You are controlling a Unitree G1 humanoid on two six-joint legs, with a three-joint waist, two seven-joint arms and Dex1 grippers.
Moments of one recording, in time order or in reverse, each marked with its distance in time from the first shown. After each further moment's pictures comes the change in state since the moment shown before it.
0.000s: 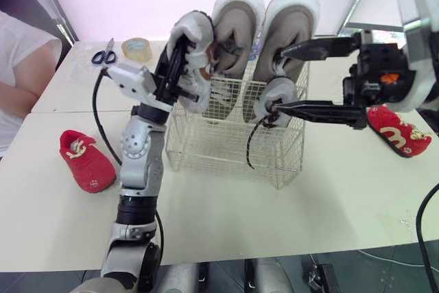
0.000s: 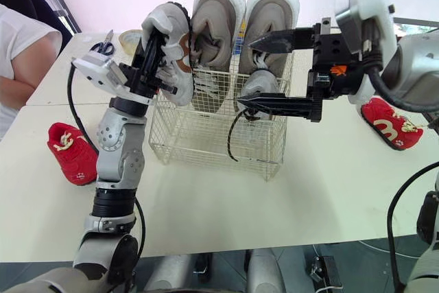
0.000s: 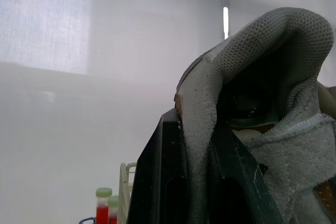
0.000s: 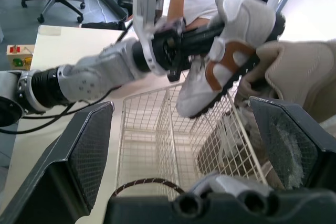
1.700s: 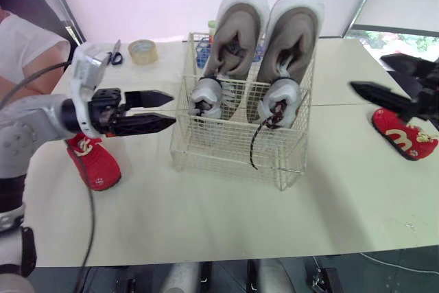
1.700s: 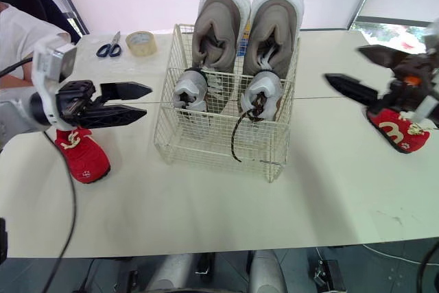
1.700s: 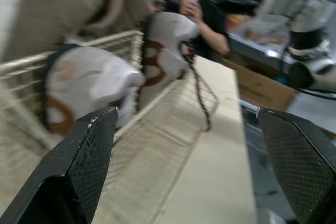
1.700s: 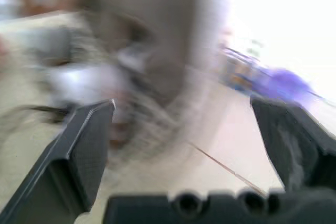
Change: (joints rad) left arm -0.110 0.885 0.044 -0.086 -0.787 1.181 -0.774; right arm 0.555 -0.011 -0.488 0.099 -0.179 0.016 -0.239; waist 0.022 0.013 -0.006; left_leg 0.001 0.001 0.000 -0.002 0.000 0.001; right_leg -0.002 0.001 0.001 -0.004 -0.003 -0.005
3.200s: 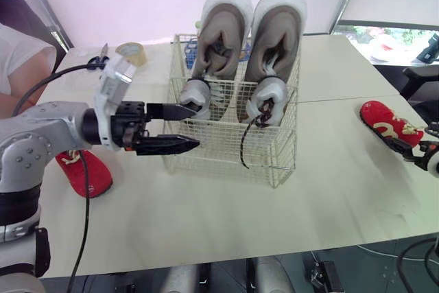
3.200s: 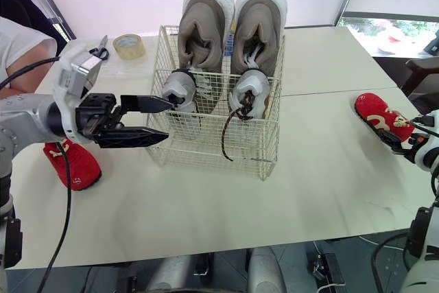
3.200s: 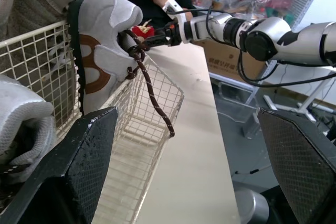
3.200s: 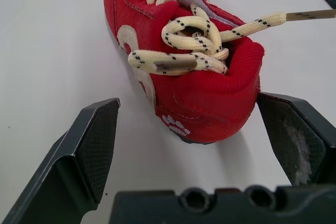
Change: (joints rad) left arm 0.046 -0.075 0.048 -0.239 -0.026 0.117 0.137; right arm -0.383 0.092 0.305 1.581 -0.617 -0.724 0.031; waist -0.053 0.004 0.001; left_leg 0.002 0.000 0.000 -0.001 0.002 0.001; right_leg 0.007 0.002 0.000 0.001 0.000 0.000
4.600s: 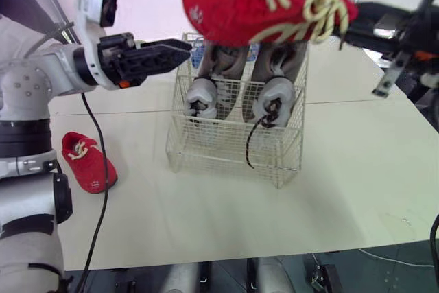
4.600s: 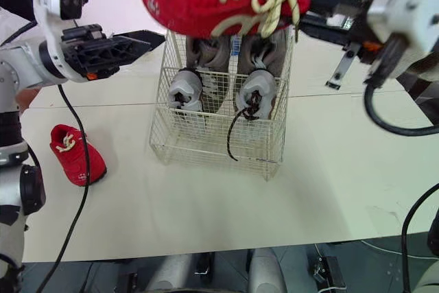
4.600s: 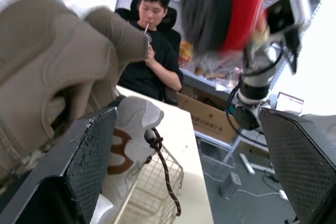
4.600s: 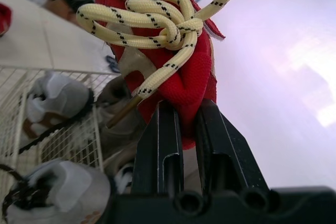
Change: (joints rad) left arm -0.443 -0.098 -0.050 0.529 0.053 0.082 -0.133; right arm -0.026 -0.122 0.116 -1.703 0.354 0.185 0.133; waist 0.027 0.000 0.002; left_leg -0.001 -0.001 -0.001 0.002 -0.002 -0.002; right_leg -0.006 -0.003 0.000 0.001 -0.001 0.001
